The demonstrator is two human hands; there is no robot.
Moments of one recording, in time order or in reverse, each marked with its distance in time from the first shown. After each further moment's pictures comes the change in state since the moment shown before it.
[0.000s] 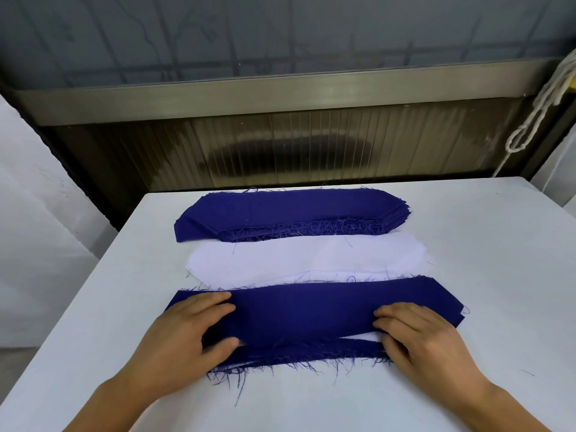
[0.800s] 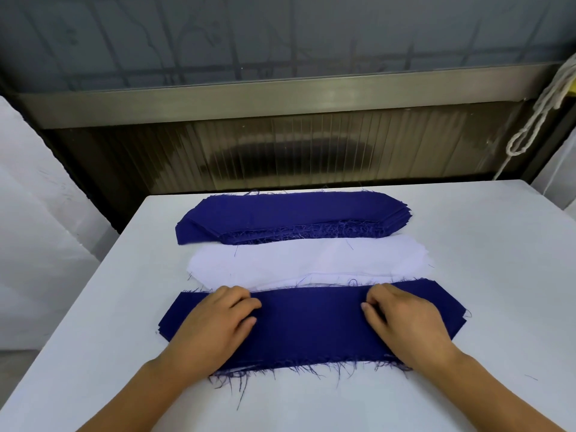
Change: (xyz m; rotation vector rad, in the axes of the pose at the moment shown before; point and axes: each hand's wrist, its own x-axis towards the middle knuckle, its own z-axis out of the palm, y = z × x) left_hand 0.035 0.013 0.024 0.045 0.087 0.209; right_hand 0.040 -0.002 0.015 -0.054 -0.201 0.318
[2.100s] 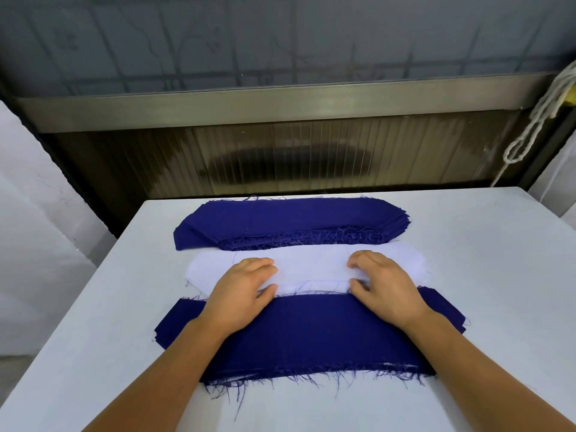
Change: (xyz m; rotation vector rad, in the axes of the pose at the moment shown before) left_hand 0.072 -0.016 0.030 -0.111 0.066 -0.082; right_hand 0.066 0.023 0.021 0.172 -0.081 -0.050
